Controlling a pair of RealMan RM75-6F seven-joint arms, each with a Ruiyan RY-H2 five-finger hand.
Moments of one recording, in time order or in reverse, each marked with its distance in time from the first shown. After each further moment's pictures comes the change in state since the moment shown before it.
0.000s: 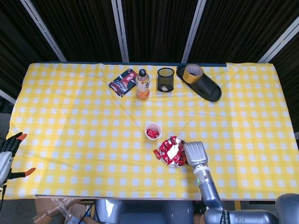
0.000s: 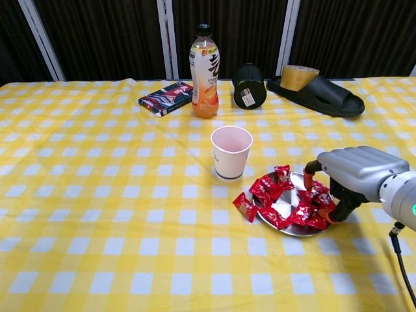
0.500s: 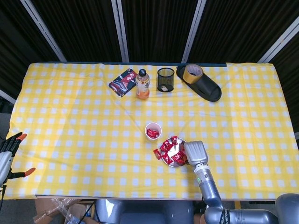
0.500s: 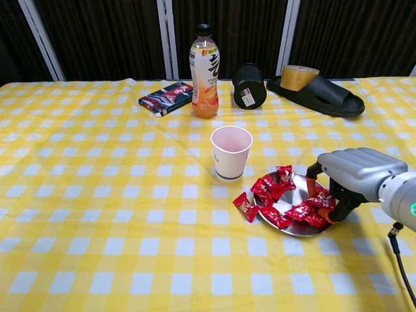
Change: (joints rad) left arm -0.001 0.000 -0.001 0.000 -0.002 -0.002 0.001; right arm 0.000 -0.003 0.001 0.036 0.003 -0.035 0.031
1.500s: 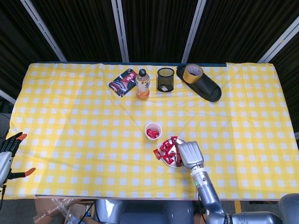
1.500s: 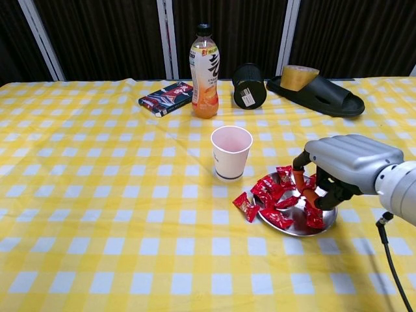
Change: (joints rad) left arm 0.001 0.002 0.001 0.001 0.009 0.004 -0.009; right arm 0.001 0.041 -0.009 -0.132 -0.108 0.042 -0.006
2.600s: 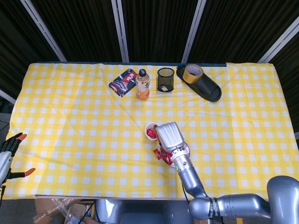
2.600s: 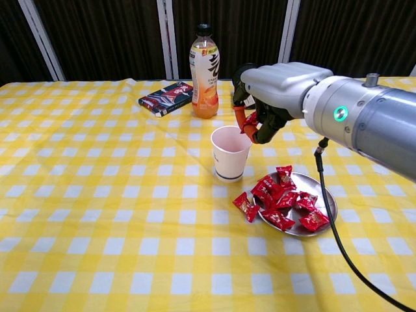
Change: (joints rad) left arm -0.009 0.012 0.002 0.000 -0.013 -0.030 -0.028; right arm 0.240 -0.031 0.218 -0.026 0.155 -0.025 -0.164
